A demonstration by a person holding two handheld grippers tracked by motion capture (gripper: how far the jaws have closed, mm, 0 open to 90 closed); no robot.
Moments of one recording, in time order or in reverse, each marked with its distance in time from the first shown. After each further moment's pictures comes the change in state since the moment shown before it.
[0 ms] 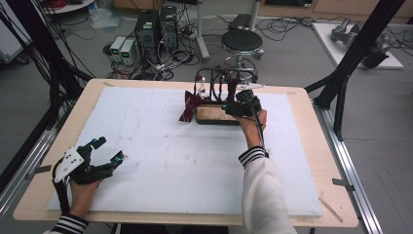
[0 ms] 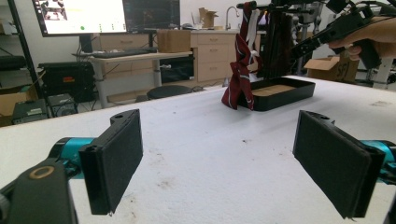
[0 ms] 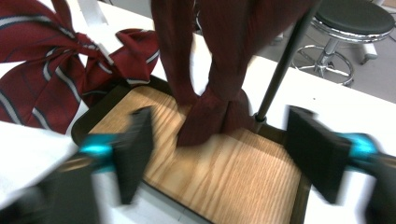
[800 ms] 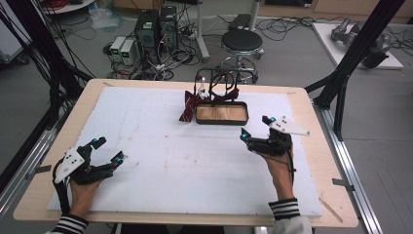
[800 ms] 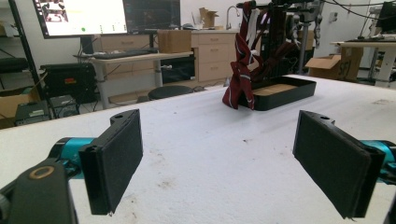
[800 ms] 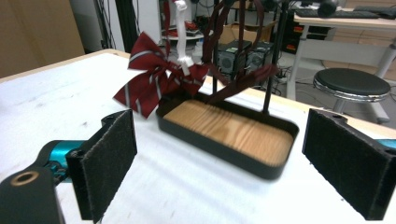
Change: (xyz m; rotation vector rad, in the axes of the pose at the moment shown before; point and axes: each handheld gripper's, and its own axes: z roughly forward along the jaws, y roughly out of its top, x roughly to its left) left arm -0.001 0.000 0.000 0.001 0.004 0.012; right arm 0.009 -0.083 -0.128 -0.340 0.102 -0.005
